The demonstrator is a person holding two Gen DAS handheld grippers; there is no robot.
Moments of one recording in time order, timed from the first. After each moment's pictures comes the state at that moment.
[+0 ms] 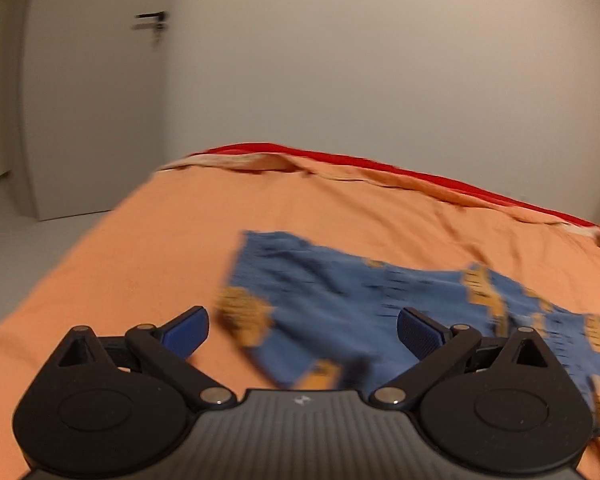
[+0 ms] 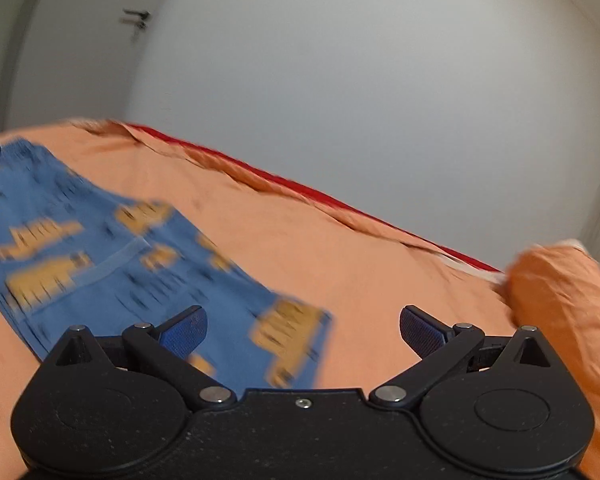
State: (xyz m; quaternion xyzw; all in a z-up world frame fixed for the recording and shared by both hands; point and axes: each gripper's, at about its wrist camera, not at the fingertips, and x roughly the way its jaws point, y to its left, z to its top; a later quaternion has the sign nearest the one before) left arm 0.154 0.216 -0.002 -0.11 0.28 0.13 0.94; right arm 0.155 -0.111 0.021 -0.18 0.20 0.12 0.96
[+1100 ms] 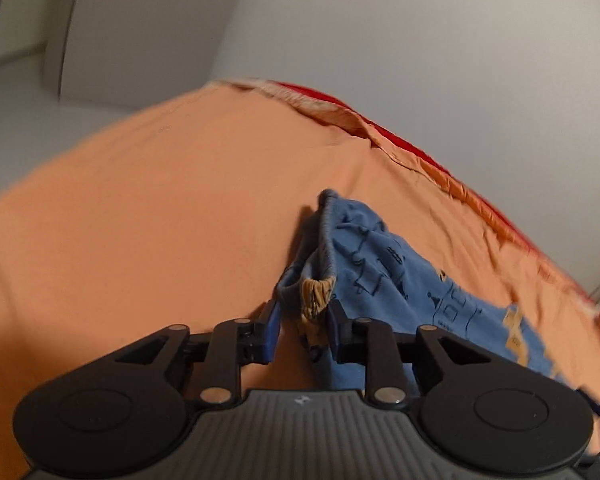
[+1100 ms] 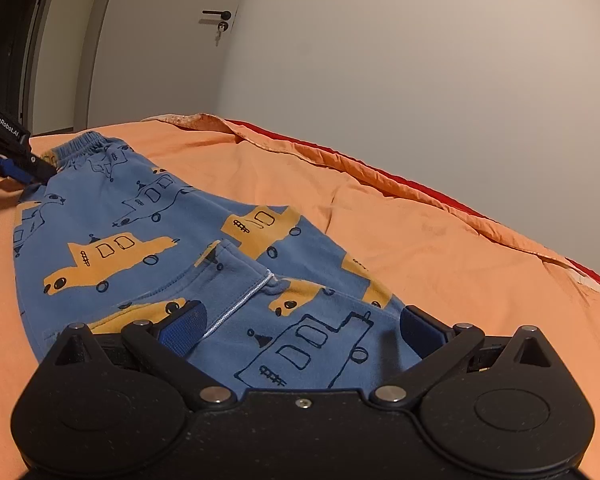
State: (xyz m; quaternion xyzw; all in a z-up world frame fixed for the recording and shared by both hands) left arm 0.173 0.277 -0.047 -0.30 0.31 0.13 0.89; right arm 0.204 -0.052 -0.018 -0.16 0.23 0.24 0.93
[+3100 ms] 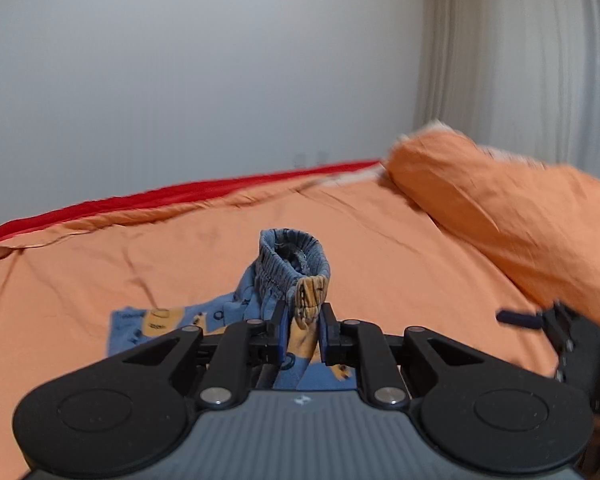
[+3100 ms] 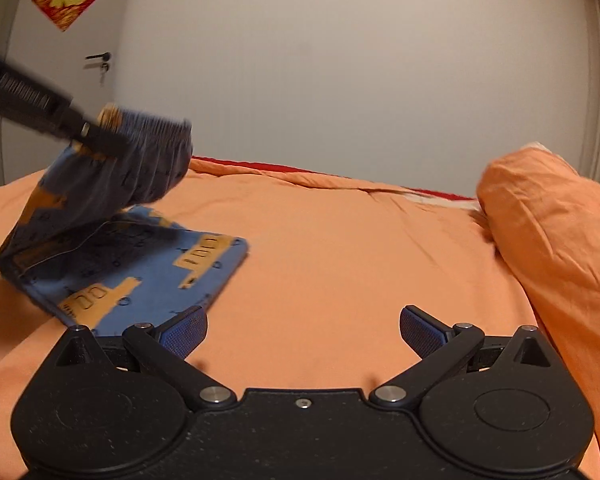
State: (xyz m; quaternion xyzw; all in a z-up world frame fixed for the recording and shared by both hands) left arm 0.207 -0.063 0.028 0.04 0.28 -0.19 0.94; right arm 0.112 -0.264 0.011 -0.06 0.23 0.09 0.97
